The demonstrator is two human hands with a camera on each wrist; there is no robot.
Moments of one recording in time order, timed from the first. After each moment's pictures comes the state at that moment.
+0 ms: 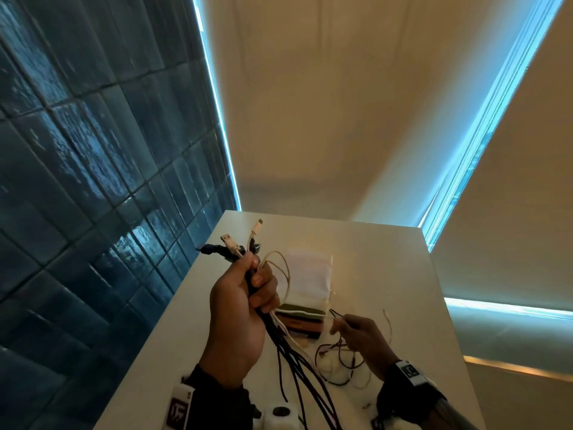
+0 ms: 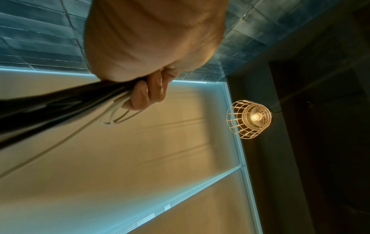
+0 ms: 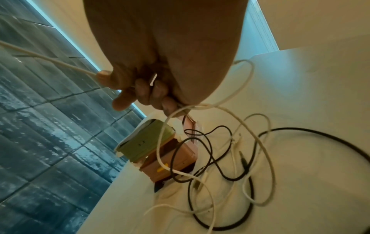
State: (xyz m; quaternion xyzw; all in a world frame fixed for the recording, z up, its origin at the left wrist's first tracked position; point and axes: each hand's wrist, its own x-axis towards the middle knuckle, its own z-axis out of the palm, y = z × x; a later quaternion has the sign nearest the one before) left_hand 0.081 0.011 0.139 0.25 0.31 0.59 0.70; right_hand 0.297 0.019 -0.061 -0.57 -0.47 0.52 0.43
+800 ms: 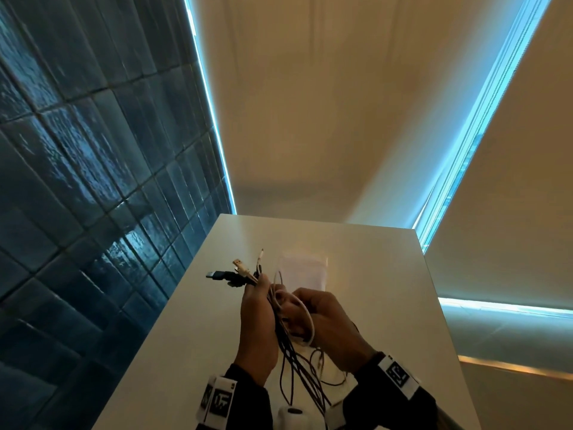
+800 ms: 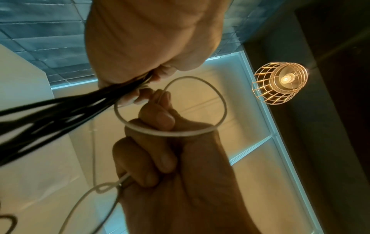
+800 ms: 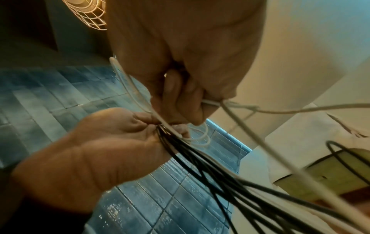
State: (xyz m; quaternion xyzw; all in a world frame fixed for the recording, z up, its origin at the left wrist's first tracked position) left_hand 0.114 0.024 0.089 0.25 0.52 0.57 0.59; right_hand 0.228 0.009 0.066 -0.43 -0.53 0.59 0.44
